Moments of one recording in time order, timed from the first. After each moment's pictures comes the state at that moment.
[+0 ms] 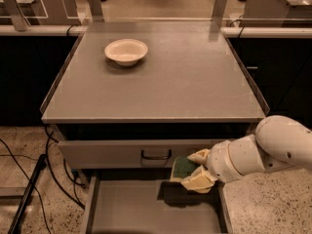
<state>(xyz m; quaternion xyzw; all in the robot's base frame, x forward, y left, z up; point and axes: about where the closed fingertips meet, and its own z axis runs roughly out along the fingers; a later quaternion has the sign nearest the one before) 0.426 -0.111 0.677 -0.53 0.77 0.24 0.27</state>
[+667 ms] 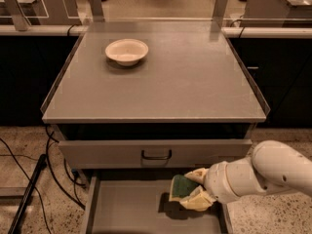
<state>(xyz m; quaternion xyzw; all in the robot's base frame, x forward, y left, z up) 0.398 -0.104 0.626 -0.55 0.75 0.25 0.27</state>
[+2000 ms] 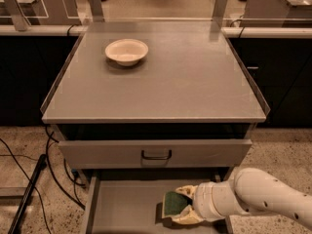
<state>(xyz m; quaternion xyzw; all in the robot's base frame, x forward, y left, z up) 0.382 -0.084 0.556 -0.61 0.71 0.21 0.30</state>
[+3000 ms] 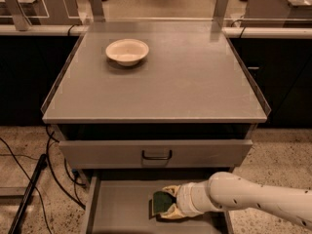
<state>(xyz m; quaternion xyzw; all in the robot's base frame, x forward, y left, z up) 0.418 -0.049 0.482 -0.66 0.66 0.17 0.31</state>
